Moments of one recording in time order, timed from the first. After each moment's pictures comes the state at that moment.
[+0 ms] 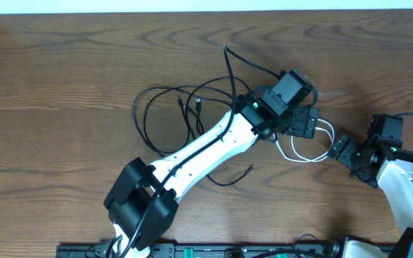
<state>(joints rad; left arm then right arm) -0.87 1.92 1.63 -0.63 0.17 -0.59 -0.24 1.34 0.65 -0.60 -0.01 0.43</state>
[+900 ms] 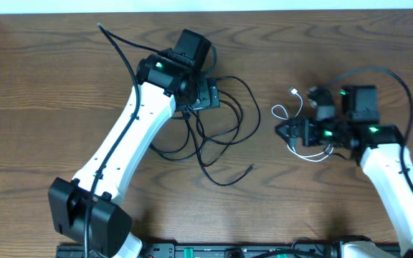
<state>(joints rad) -0.44 1.73 1.63 -1.16 -0.03 -0.56 0.11 1.34 0.92 -0.63 -0.49 0.06</state>
